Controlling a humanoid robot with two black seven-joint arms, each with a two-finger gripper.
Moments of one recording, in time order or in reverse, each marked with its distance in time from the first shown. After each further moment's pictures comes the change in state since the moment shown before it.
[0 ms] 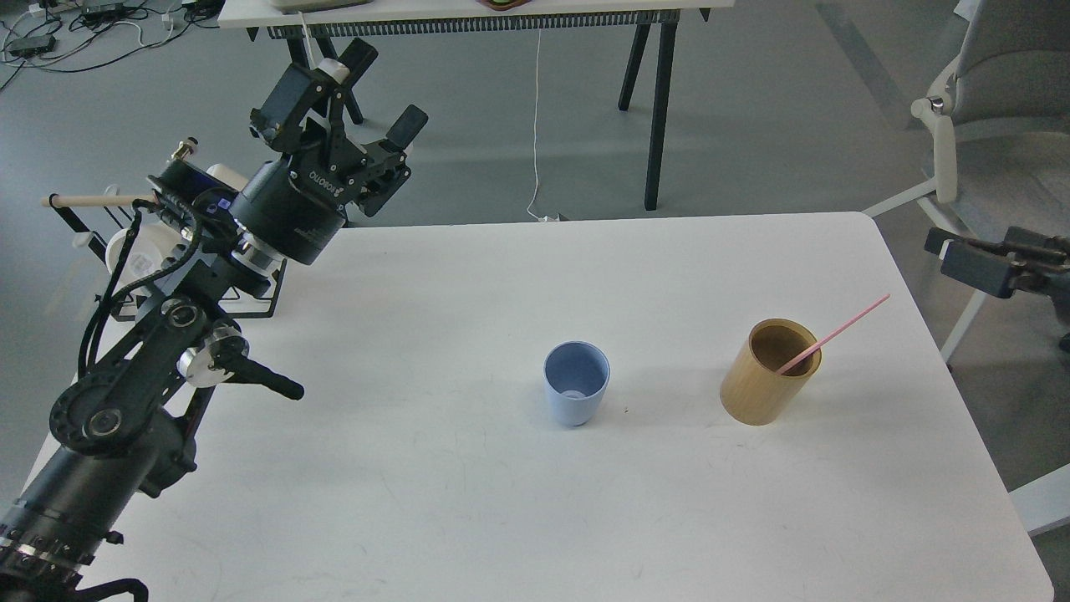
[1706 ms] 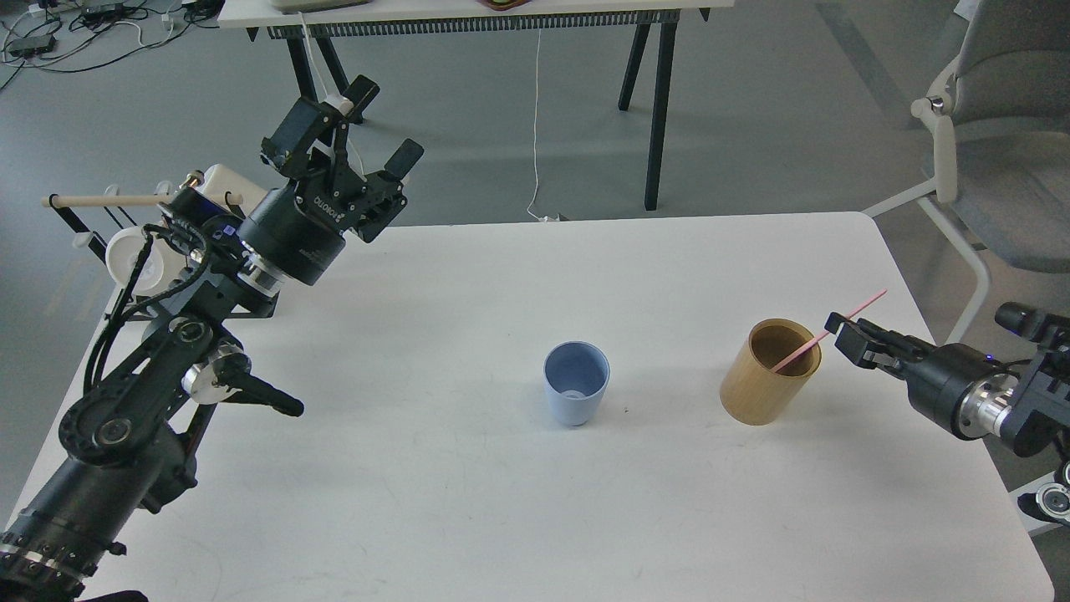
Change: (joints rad) left arm 0.019 -0.006 0.014 0.063 -0.003 0.000 0.000; right arm -0.026 0.345 -0.147 -0.186 0.035 -0.133 0.000
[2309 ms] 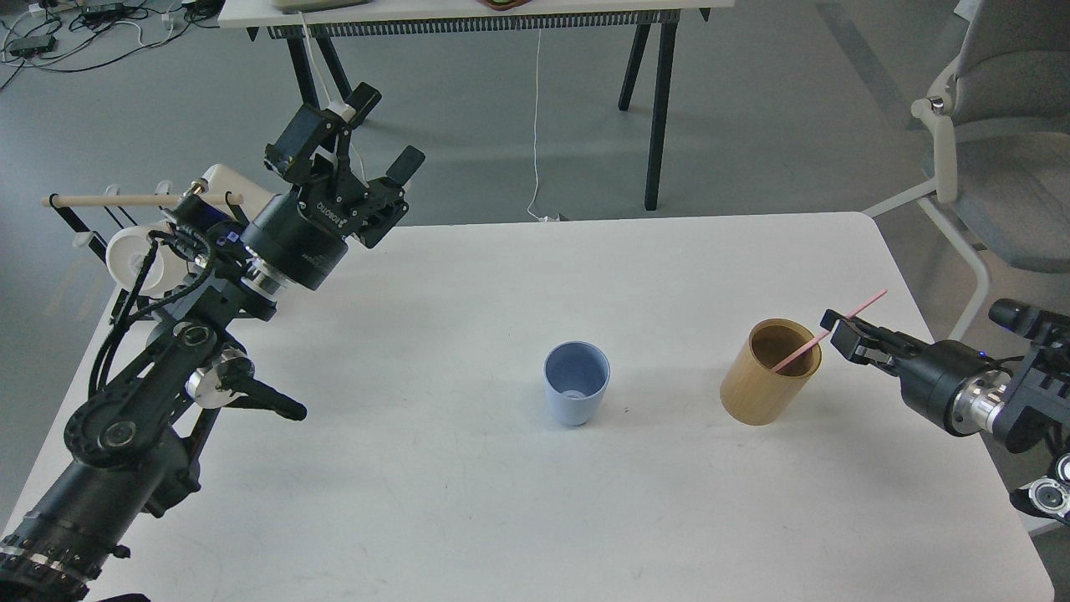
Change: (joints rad) left arm 0.006 -0.010 0.001 0.014 -0.002 0.000 0.000; right arm 0.015 0.012 0.002 0.000 0.006 0.005 0.001
